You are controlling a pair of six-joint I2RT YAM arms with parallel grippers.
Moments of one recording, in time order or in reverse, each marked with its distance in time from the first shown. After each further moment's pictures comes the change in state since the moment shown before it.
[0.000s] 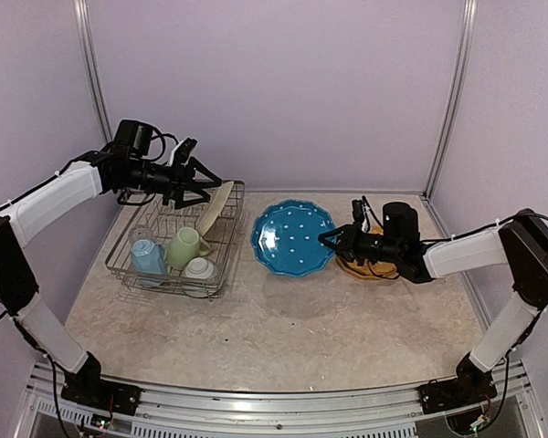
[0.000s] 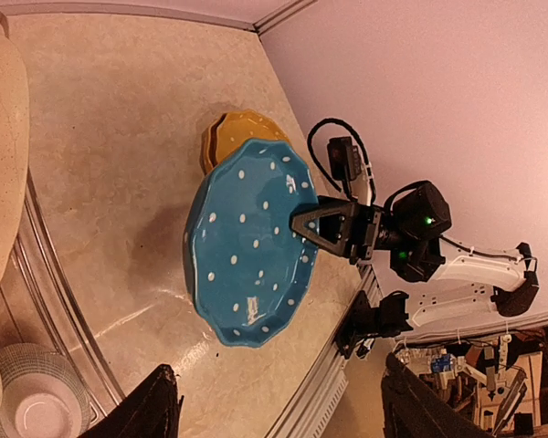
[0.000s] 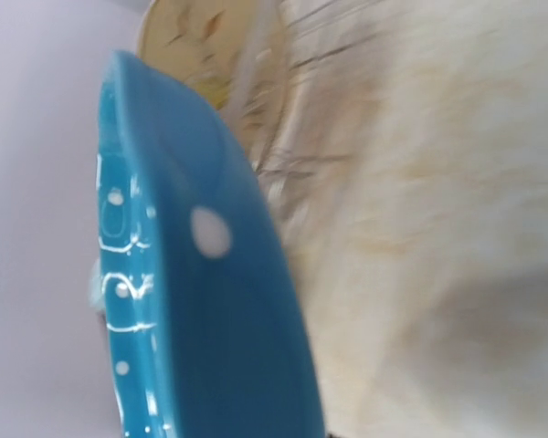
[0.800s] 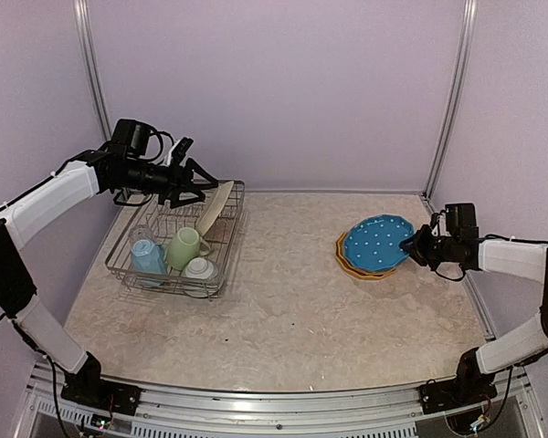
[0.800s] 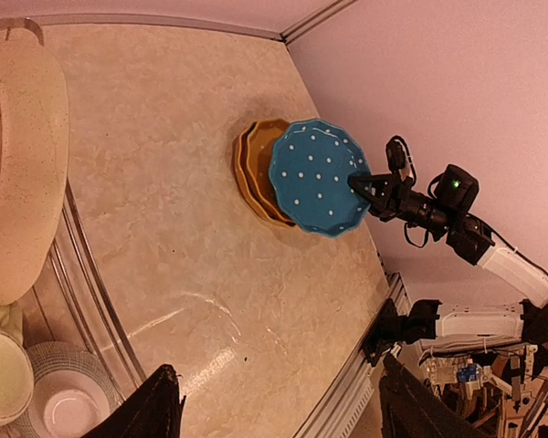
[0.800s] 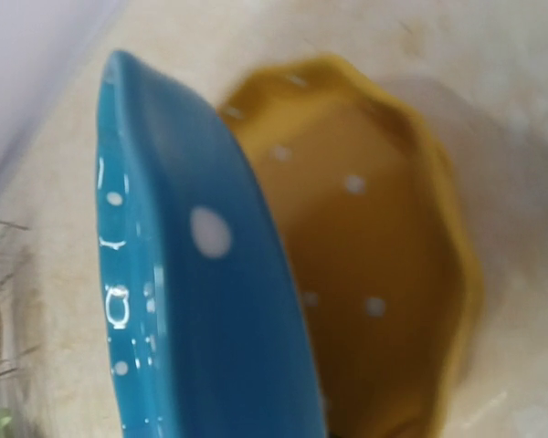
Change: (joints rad) left arm 0.000 -0.027 0.000 -0.032 -0.087 0.050; right arm -0.488 -0.339 -0.087 -0.640 0.135 -0.180
